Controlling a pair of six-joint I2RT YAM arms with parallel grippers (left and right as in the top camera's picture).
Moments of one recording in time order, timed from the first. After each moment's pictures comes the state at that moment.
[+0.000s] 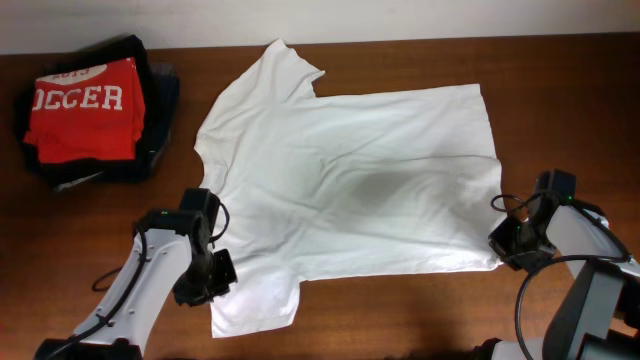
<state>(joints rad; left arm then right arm) -0.12 1.42 0.81 -1.16 0.06 -0.48 -0.40 1.60 0.80 -0.77 -0.02 0.46</state>
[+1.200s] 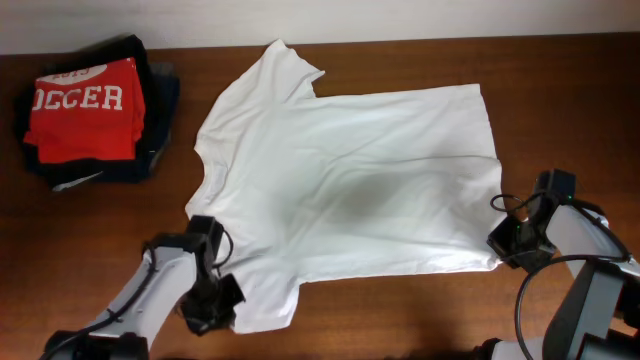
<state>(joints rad) -0.13 1.42 0.63 -1.08 0.21 -0.60 -0.40 1.60 0.80 -0.77 -0.02 0.46</state>
